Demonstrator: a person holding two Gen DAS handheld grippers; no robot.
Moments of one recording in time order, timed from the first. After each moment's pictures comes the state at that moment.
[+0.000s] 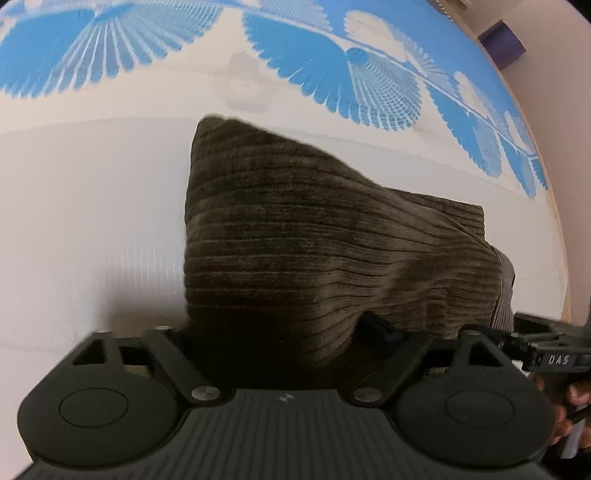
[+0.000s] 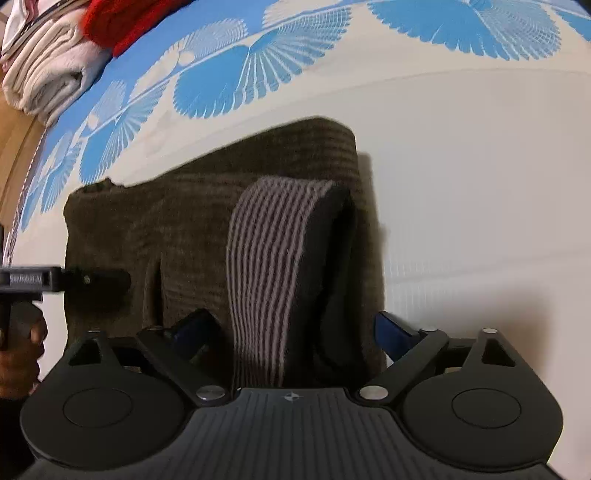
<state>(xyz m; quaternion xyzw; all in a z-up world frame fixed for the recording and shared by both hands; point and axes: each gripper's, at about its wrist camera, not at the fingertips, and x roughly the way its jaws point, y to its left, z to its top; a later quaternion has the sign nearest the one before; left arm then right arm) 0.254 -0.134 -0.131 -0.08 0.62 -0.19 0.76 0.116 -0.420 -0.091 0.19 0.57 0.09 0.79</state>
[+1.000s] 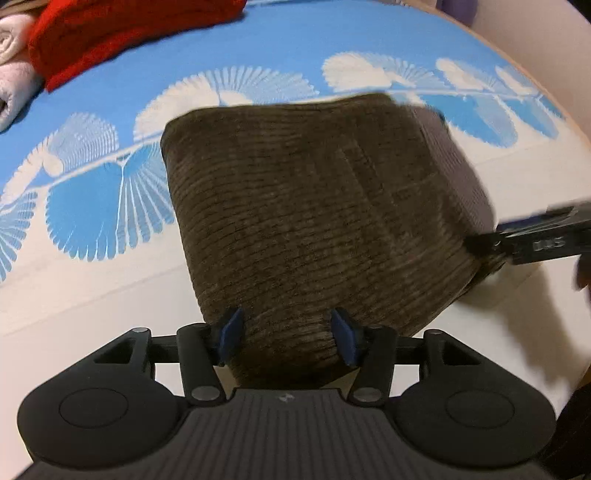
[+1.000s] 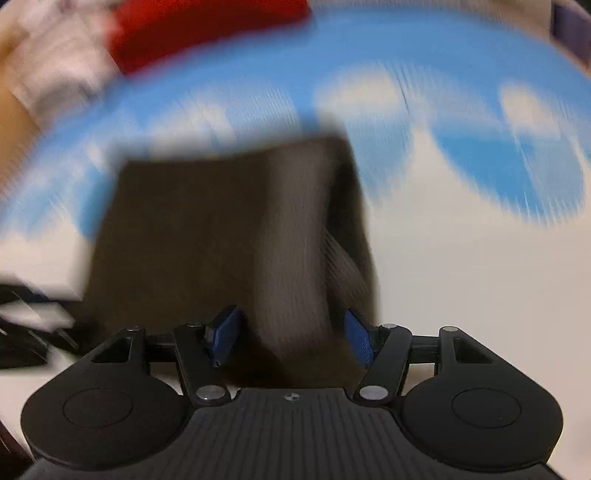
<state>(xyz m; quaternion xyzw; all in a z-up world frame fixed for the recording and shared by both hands) 0.244 -0.128 -0.074 0.11 0.51 -0.18 0.83 0.187 -0.360 -0.064 0.09 0.53 0.04 0.84</state>
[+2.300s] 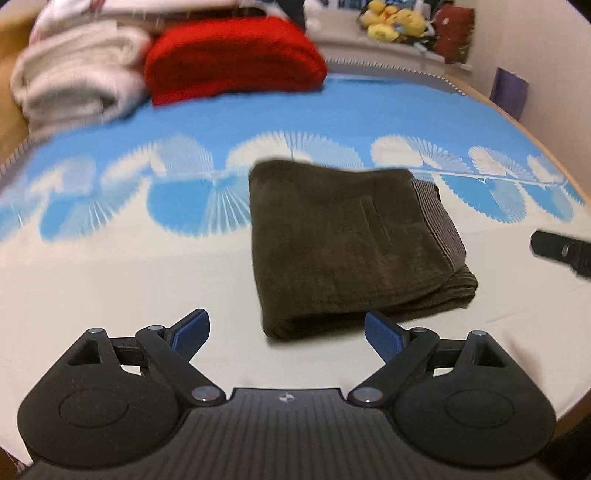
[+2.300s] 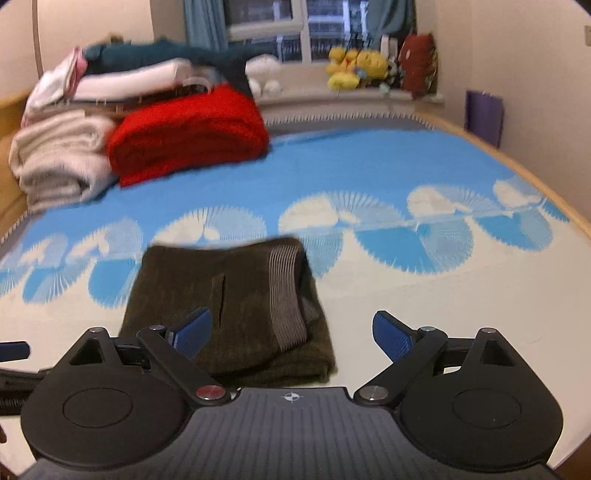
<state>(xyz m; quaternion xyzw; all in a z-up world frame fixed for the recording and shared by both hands) 0.118 -0.107 0.002 0.03 0.44 -0.06 0.90 0.041 -0.325 0.051 0.07 0.33 -0.05 0.94</state>
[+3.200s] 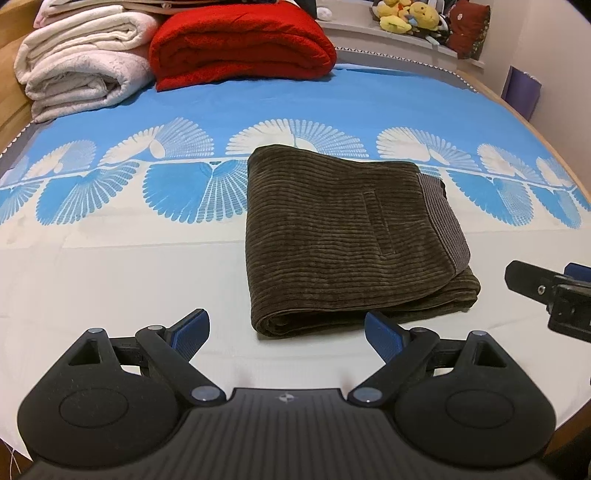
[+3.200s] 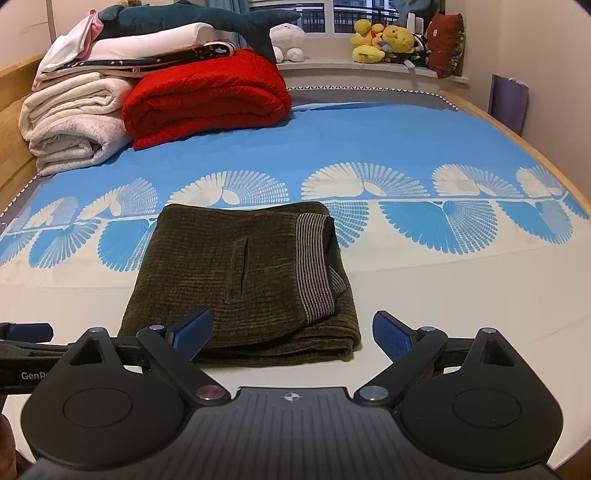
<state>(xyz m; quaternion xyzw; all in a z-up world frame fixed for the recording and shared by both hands) 0.132 -0.118 -0.005 0.02 0.45 -0.05 0.89 0.053 -0.303 0.042 0.05 0.37 -0.02 0.93</state>
